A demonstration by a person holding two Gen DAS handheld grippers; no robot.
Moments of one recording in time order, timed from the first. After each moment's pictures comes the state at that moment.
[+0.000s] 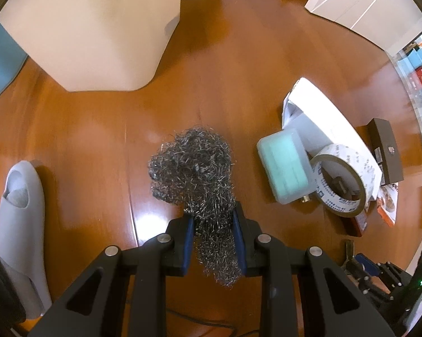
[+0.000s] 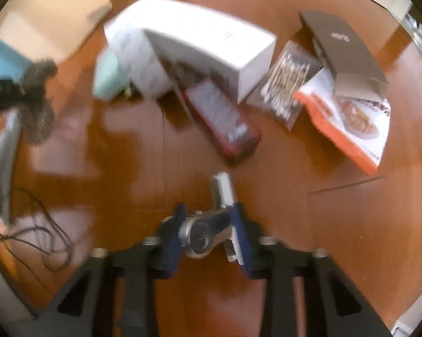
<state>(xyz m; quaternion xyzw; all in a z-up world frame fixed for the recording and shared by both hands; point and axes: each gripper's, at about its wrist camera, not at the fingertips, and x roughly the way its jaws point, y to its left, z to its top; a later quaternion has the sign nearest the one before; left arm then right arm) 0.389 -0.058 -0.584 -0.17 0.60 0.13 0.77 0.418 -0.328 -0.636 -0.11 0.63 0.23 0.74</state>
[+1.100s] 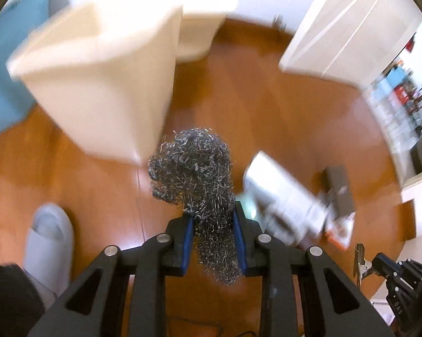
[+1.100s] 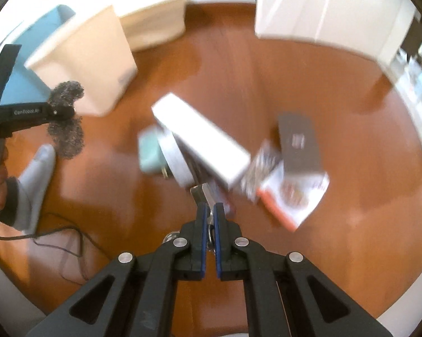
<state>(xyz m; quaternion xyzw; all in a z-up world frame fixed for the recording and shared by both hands) 0.382 -0.020 -0.432 -0.18 0.50 0.10 0.84 0.429 -0.293 -0.450 -0.14 0.52 0.25 0.80</state>
